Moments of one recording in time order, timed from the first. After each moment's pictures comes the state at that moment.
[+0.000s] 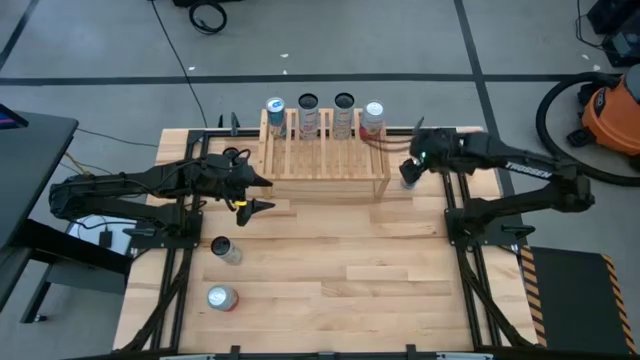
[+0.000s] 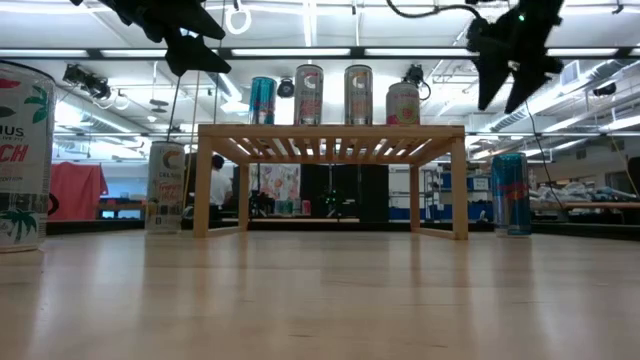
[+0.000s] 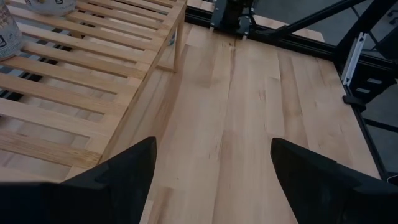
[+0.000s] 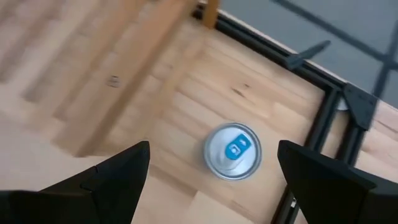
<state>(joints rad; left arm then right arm) 0.13 0.90 0.79 -0.38 0.04 -0.17 -0.33 1.03 1.07 -1.17 0.43 0.63</state>
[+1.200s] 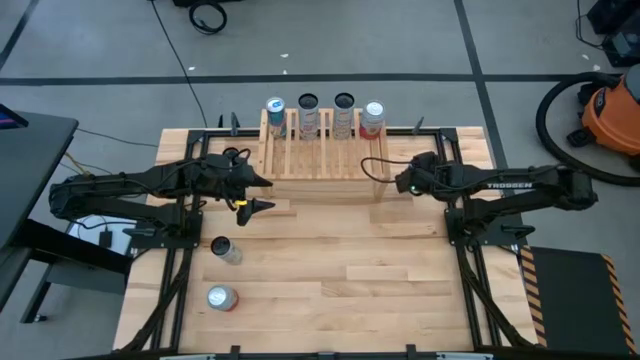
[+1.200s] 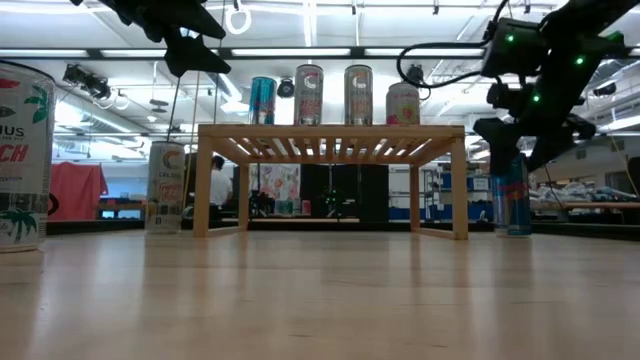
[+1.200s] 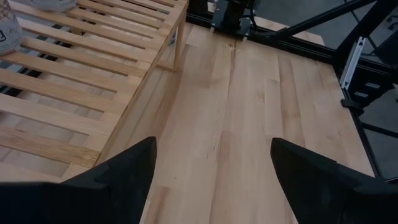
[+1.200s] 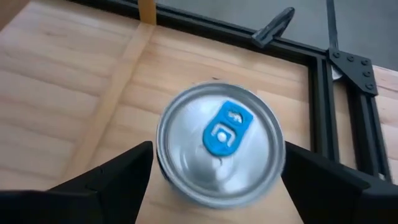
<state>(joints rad) 0.14 0.90 0.79 -0.38 0.04 -0.20 -0.24 0.99 0.56 -0.75 0.75 0.92</state>
